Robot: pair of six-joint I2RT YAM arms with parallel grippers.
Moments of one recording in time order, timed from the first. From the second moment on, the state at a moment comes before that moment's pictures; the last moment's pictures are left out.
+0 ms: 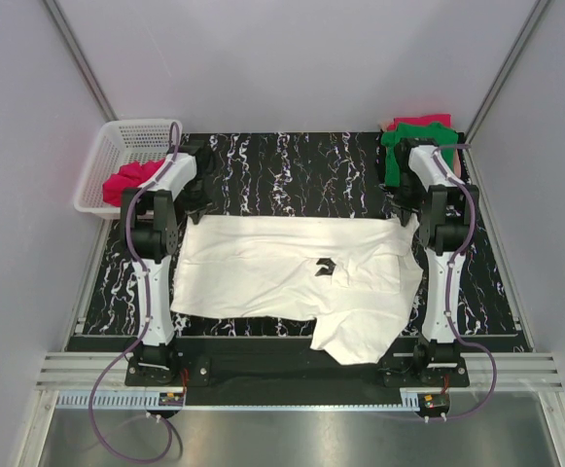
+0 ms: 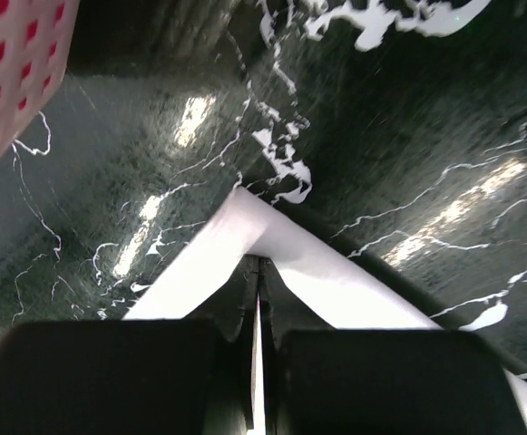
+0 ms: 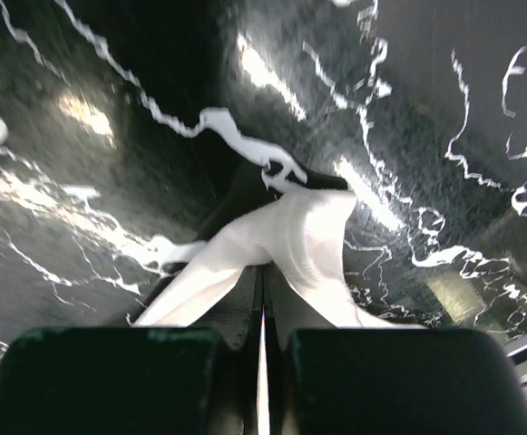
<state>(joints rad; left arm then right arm) -0.10 2.28 1.87 -1.11 -0.29 -0.65 0.02 2.40 2.04 -1.28 0.27 0.68</state>
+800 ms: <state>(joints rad) -0.10 2.41 2.10 -1.17 -0.29 -0.65 0.01 2.61 2.46 -1.38 0.26 0.64</state>
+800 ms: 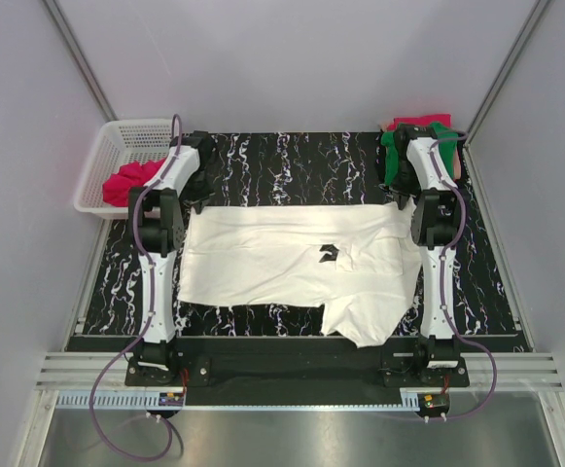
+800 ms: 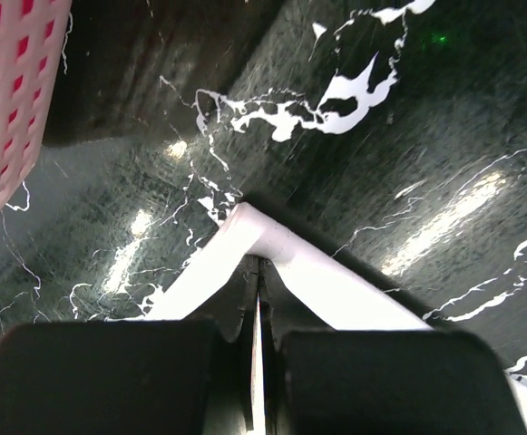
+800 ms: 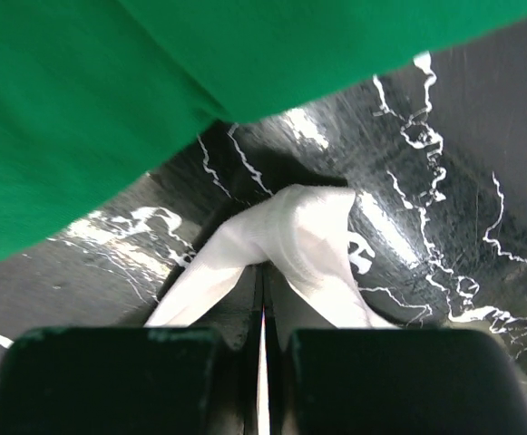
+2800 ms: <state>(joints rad) -0.24 1.67 1.39 -1.02 -0.14 -0.57 0.12 1.78 1.51 -1.08 0.09 0.56</state>
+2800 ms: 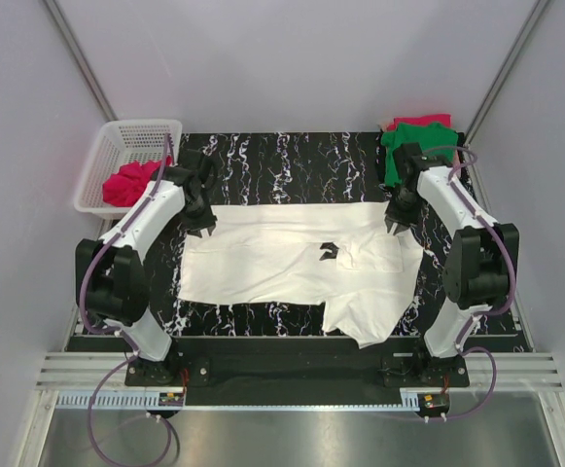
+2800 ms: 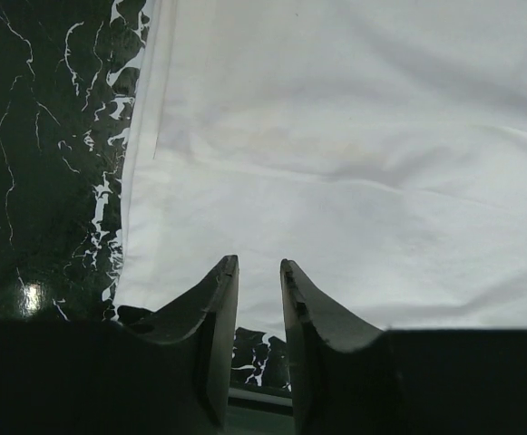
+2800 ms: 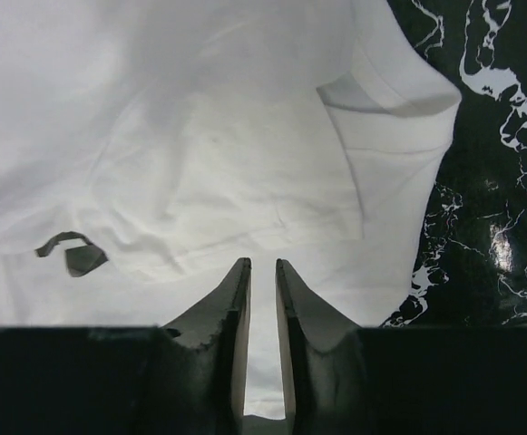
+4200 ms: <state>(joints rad) -0.23 1.66 1.37 -1.00 -0.13 -0.49 0.09 1.78 1.15 -0.94 0.22 0.66</state>
